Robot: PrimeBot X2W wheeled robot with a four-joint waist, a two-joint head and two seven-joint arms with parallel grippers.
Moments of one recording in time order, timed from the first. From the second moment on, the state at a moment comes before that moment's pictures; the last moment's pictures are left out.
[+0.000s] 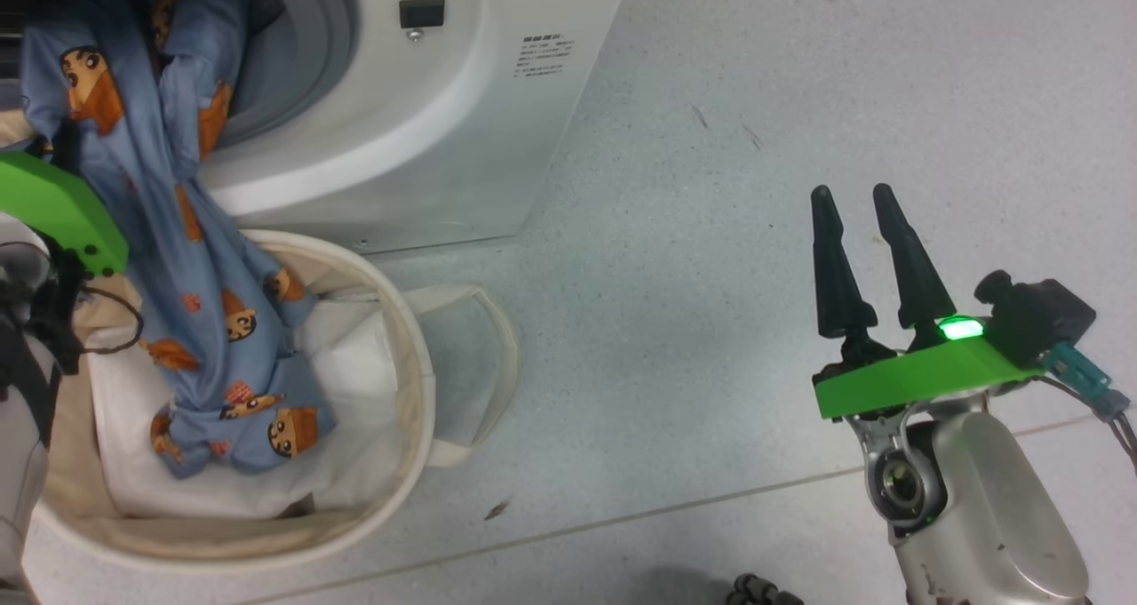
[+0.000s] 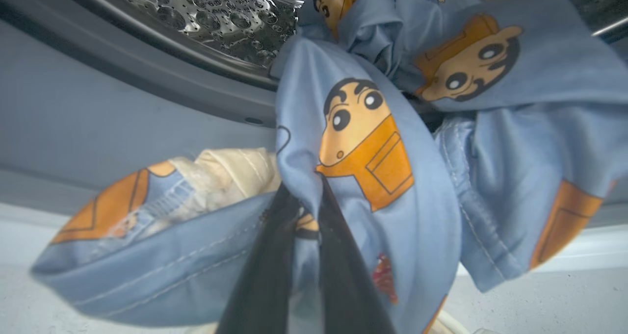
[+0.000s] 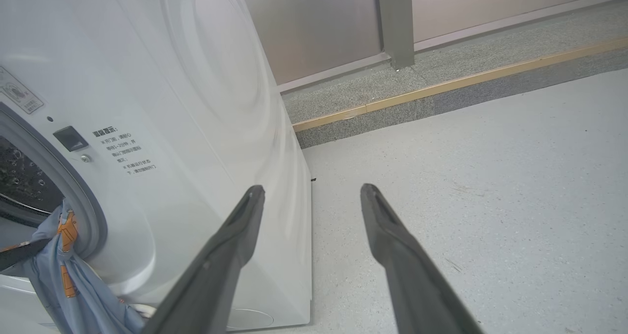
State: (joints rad) left arm -1.11 0.40 -0.41 1.21 -0.65 -0.12 -0.04; right arm -0.38 -0.05 0.13 0.22 0.44 0.13 -0.25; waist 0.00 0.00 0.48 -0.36
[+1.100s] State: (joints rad) left arm -0.56 0.40 -0.53 0.65 -0.74 -0.08 -0.21; right arm -0.30 -0.05 0.13 0.29 0.41 0.13 -0.25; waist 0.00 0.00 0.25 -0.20
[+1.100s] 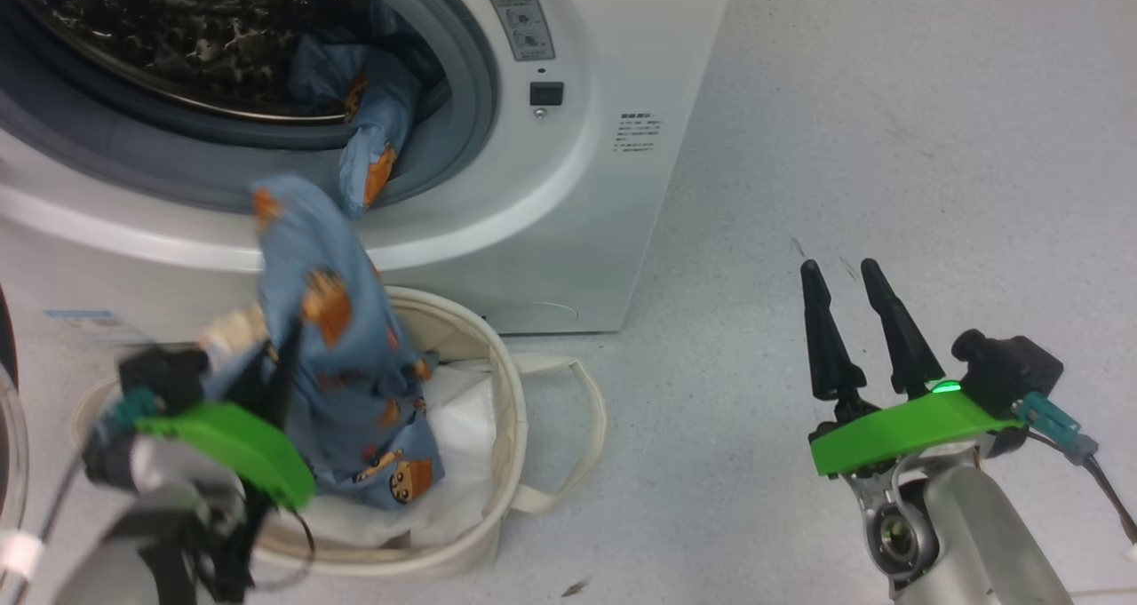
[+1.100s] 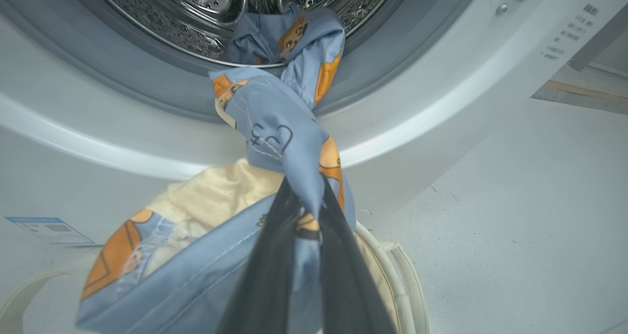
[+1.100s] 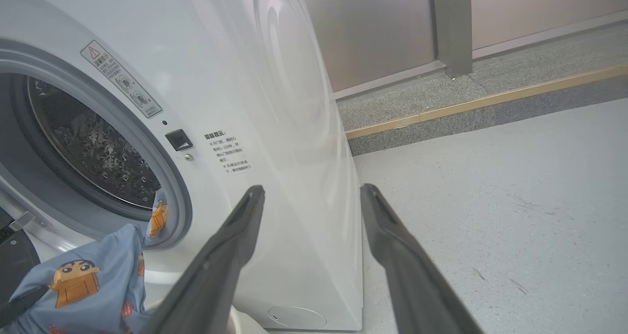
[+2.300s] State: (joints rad) left arm -0.80 0.27 -0.53 1.20 -0.85 -0.12 -0.21; right arm -0.38 -0.05 0.08 0.18 0.39 0.13 -0.25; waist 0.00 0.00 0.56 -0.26
